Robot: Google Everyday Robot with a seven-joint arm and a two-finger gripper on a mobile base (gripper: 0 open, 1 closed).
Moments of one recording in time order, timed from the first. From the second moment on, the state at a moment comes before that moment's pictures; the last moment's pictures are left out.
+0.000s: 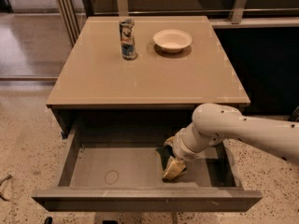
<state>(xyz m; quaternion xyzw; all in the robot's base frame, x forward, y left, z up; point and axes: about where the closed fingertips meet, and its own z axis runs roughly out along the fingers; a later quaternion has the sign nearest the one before) 0.480 -0.069 0.593 -0.65 0.72 0.15 0.18</state>
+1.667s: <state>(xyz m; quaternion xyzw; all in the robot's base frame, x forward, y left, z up) 0.502 -0.048 0.799 -0.65 0.71 0.13 0.23</state>
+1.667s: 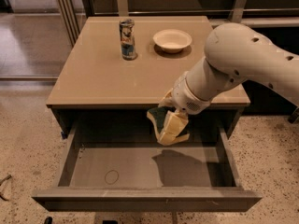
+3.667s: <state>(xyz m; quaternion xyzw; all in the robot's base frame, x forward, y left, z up) 0.560 -0.022 0.887 -0.69 0.66 0.04 0.30</state>
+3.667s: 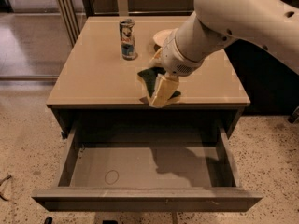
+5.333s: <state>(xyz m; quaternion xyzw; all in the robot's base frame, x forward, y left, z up) 0.640 -0.060 0.854 -0.62 0.71 0.04 0.33</state>
